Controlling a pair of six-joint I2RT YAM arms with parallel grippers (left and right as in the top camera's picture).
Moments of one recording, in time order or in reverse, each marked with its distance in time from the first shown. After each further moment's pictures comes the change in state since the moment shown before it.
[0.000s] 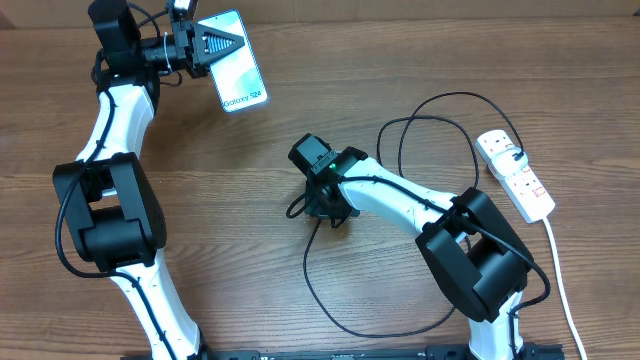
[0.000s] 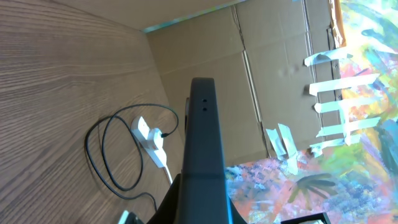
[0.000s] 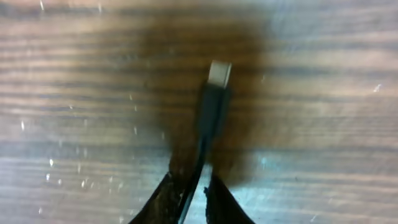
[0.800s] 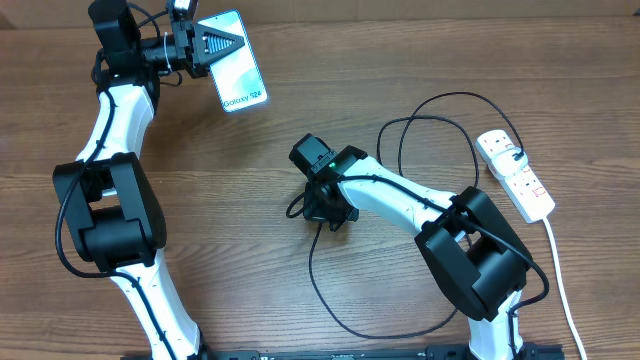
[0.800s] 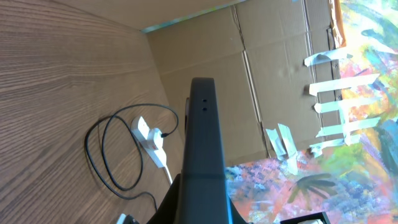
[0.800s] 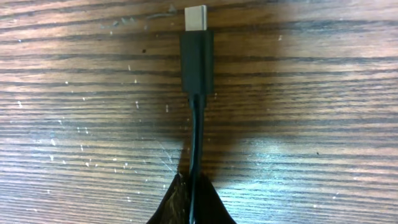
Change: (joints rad) left arm 0.000 0.000 0.000 -0.002 0.000 0.000; right arm -0.006 0.006 0.008 -0.025 -0.058 0.030
